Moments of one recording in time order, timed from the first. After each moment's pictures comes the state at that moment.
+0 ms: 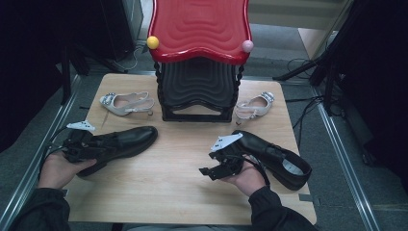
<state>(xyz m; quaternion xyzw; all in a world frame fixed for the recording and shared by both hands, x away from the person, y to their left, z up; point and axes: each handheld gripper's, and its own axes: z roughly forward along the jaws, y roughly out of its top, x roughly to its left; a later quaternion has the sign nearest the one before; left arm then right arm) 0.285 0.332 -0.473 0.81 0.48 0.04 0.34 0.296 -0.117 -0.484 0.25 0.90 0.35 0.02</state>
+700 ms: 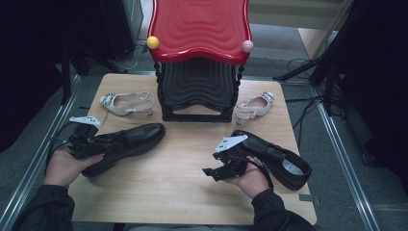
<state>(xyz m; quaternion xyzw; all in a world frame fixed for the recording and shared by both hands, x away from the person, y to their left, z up) 0.288 0.299 -0.446 0.81 0.45 0.00 0.38 0.292 -0.129 -0.483 0.27 0.90 0.36 0.03</state>
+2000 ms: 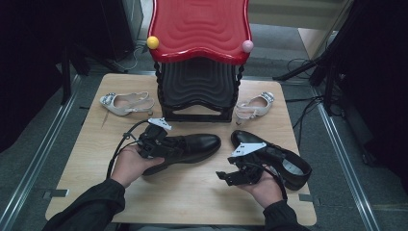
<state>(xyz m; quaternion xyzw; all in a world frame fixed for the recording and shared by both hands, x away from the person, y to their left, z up) 0.309 0.137 -0.451 0.86 0.36 -0.04 0.37 0.274 -0.167 -0.484 0.32 0.88 0.36 0.05</state>
